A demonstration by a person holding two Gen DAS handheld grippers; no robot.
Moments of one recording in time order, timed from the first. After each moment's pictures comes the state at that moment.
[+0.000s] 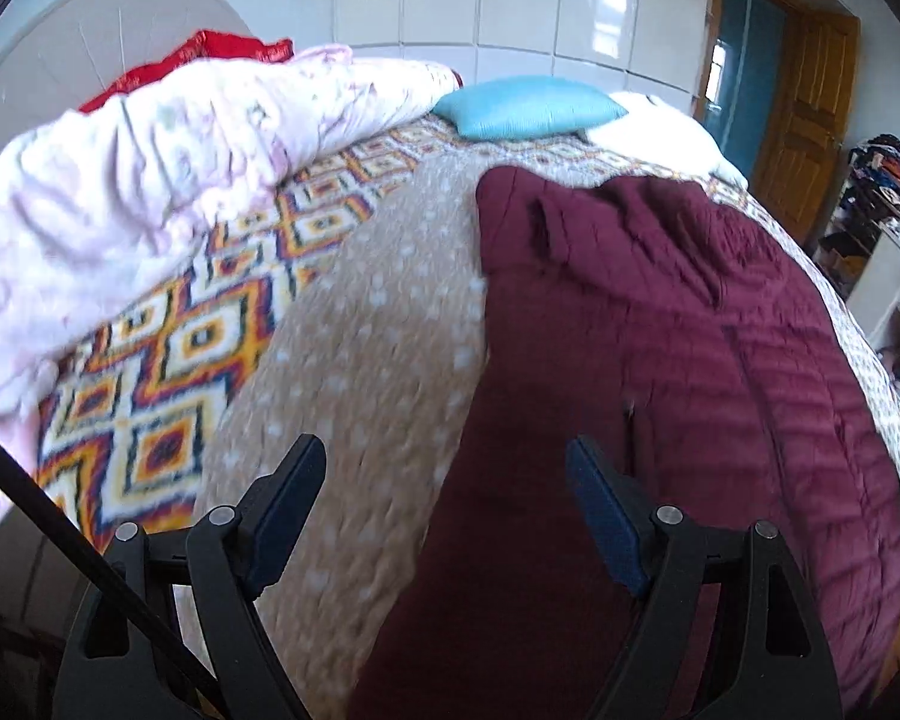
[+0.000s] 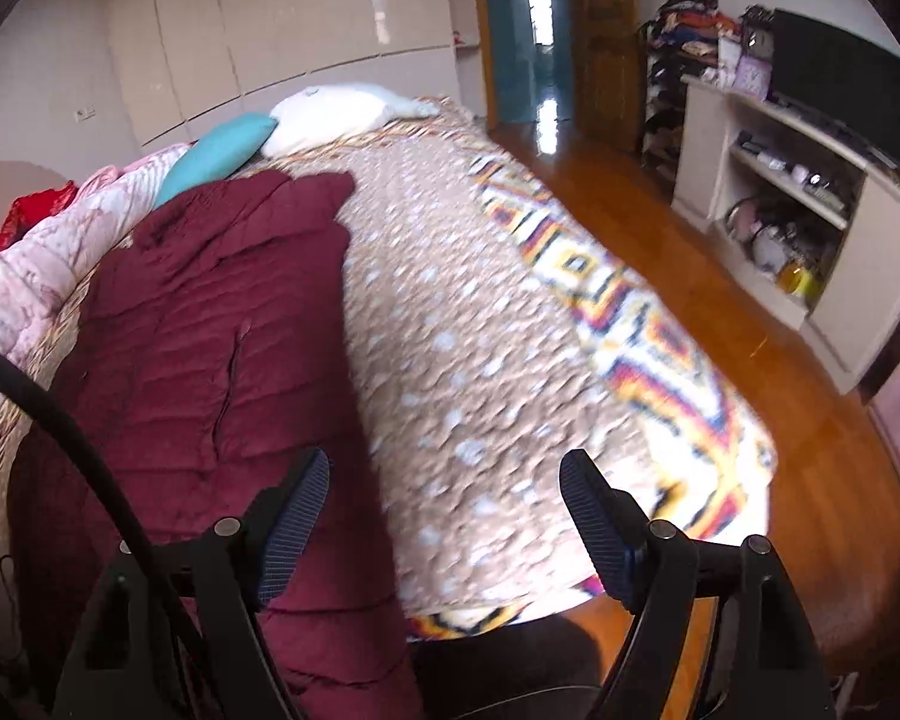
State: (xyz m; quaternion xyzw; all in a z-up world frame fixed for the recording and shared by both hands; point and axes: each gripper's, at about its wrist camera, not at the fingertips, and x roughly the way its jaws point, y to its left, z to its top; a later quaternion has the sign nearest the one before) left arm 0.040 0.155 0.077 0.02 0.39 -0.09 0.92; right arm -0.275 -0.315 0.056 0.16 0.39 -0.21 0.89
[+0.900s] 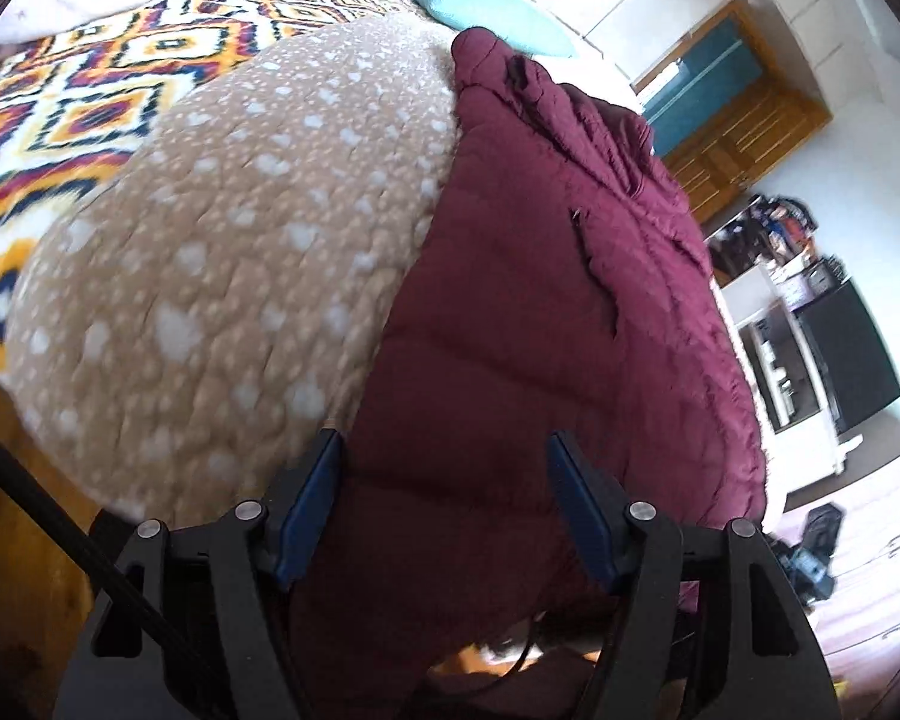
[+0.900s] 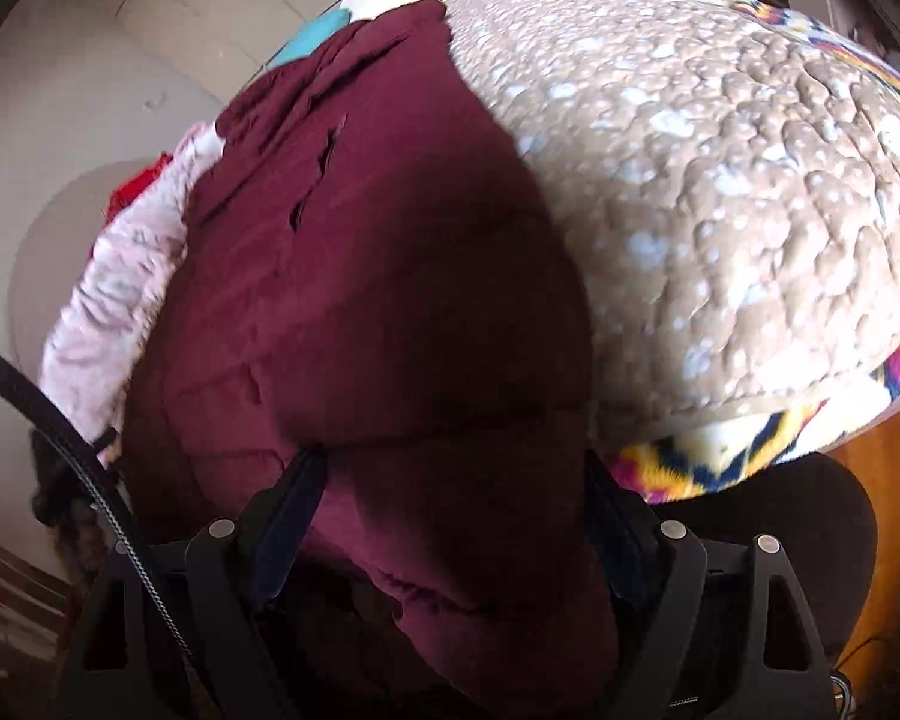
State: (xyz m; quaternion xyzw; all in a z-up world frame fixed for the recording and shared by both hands) left arm -0.033 0.241 -0.017 -0.16 0.50 -0.24 0.82; right arm -0.289 -0.270 -0.049 0.31 0.44 -0.02 0.84
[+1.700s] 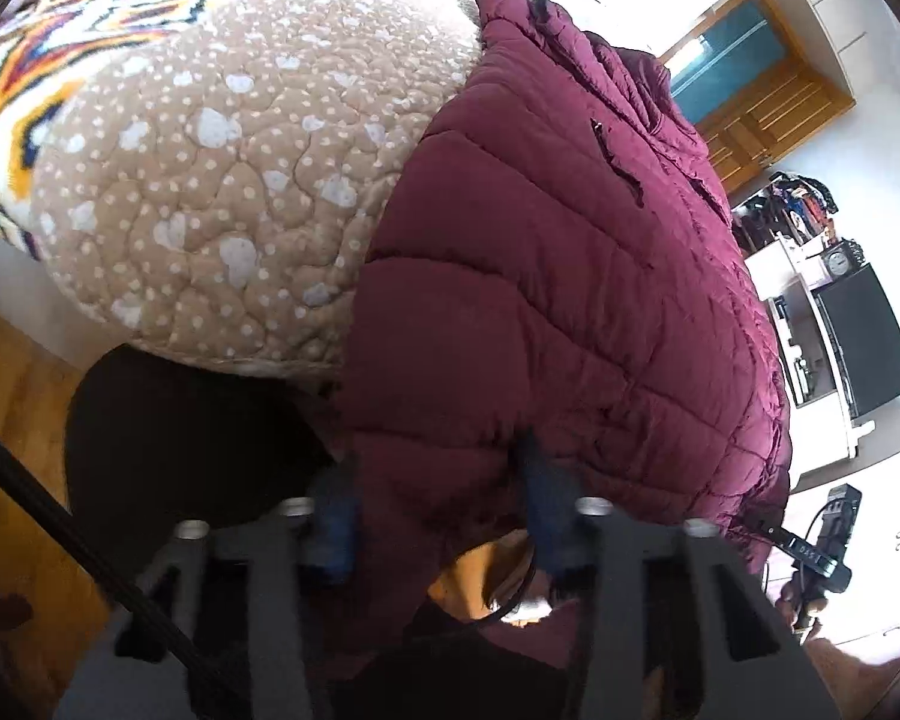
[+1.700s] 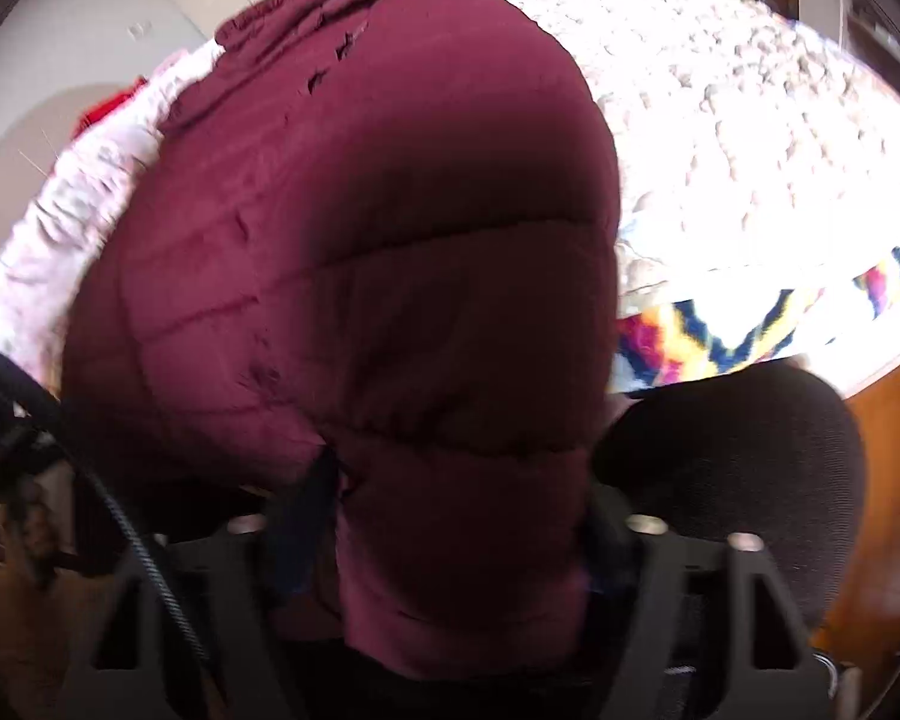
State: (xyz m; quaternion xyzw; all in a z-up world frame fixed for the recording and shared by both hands) left arm -0.081 0.244 -0.043 -0.17 0.54 -0.24 0.79; right arm -0.297 -0.233 -0.052 0.23 0.51 -0.05 0.83
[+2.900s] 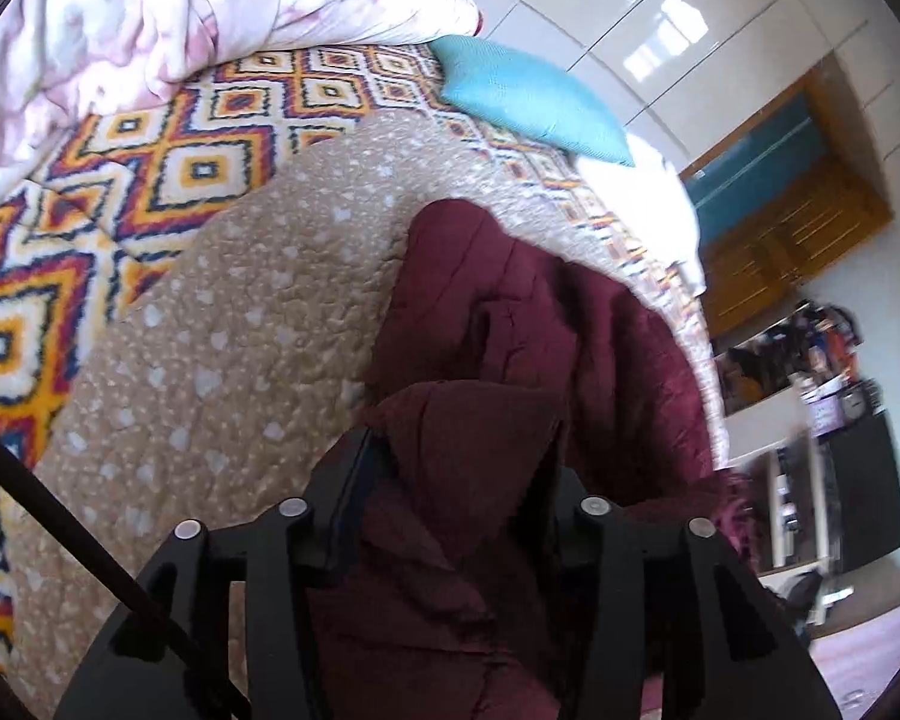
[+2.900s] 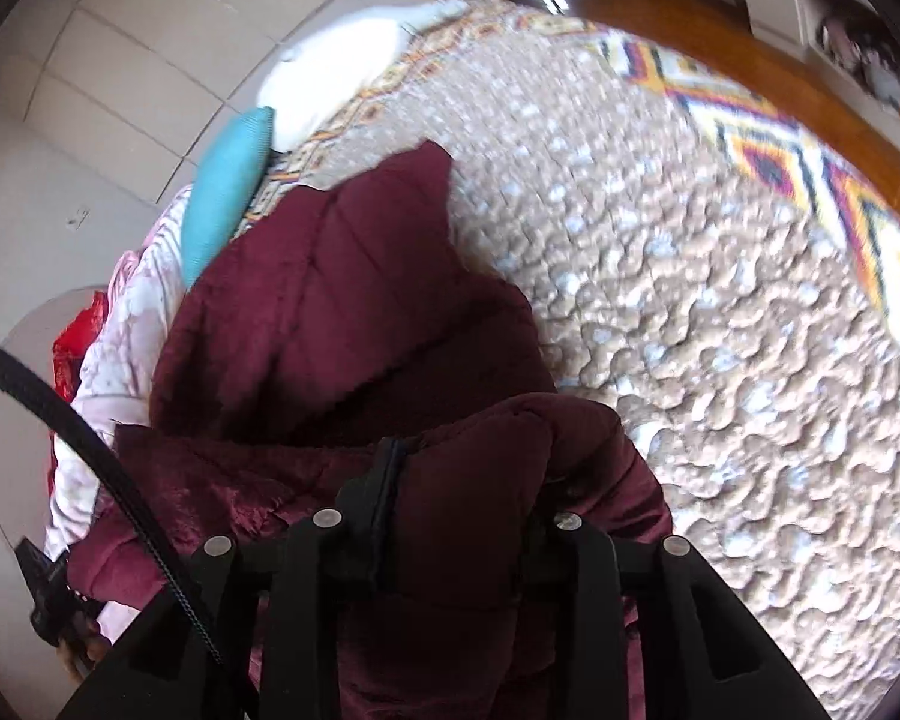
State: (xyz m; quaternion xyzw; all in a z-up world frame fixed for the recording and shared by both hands) left arm 0.241 0.146 0.076 -0.25 0.49 -0.19 0.81; right arm 0.000 -0.408 0.035 0.42 0.41 -0.10 0.80
